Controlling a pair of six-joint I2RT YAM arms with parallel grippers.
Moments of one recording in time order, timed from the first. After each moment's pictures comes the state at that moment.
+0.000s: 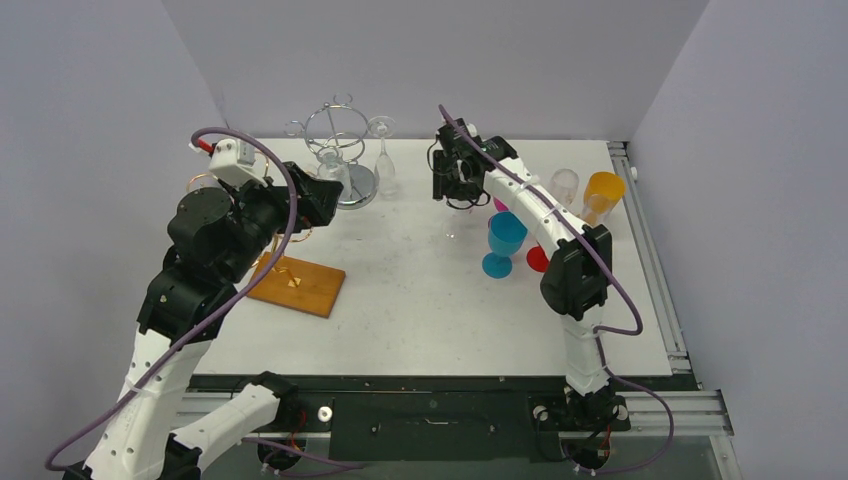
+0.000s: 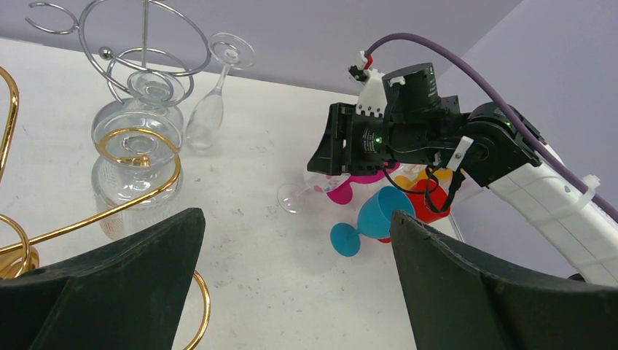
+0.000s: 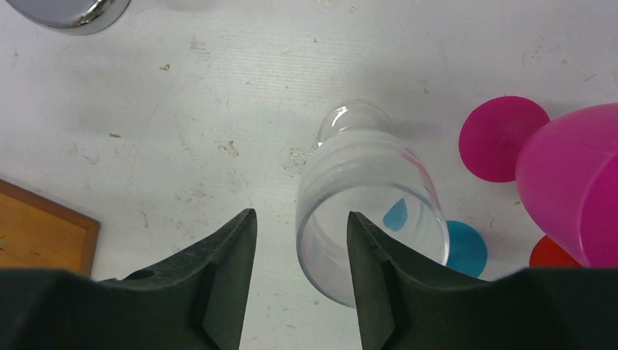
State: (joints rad) left arm -0.45 0.89 1.40 -0.61 -0.10 -0.51; right arm 0.56 2.10 2.08 -0.97 0.13 0.45
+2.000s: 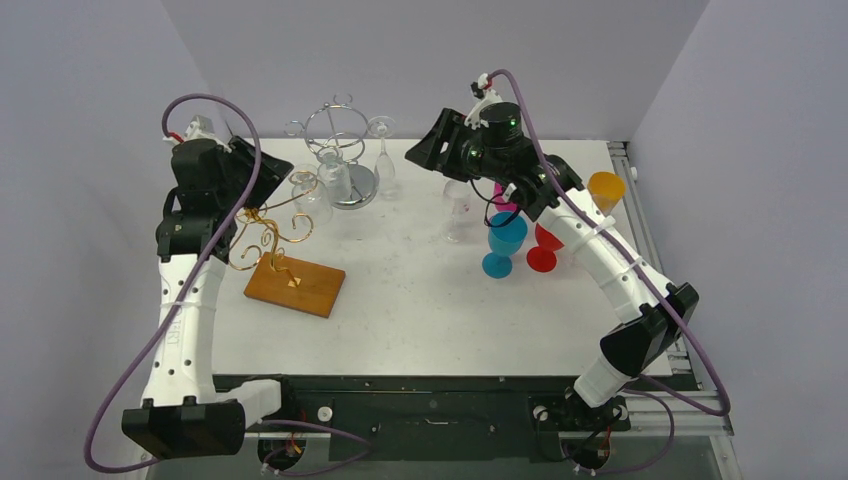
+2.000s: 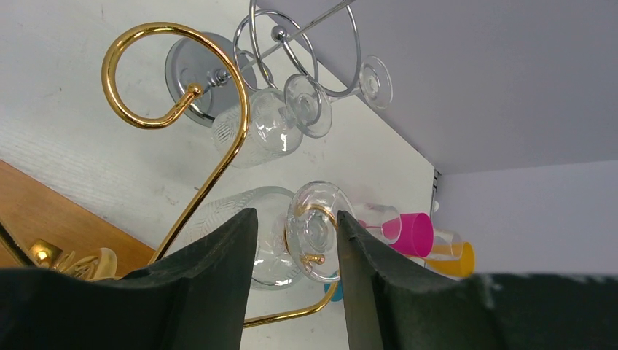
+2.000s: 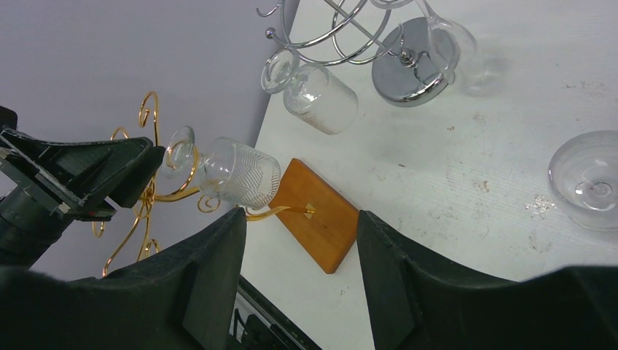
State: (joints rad) left arm 0.04 1.16 1.41 -0.64 0.14 -0.81; right arm 0.62 1.62 1.80 -0.52 -0.15 0.75
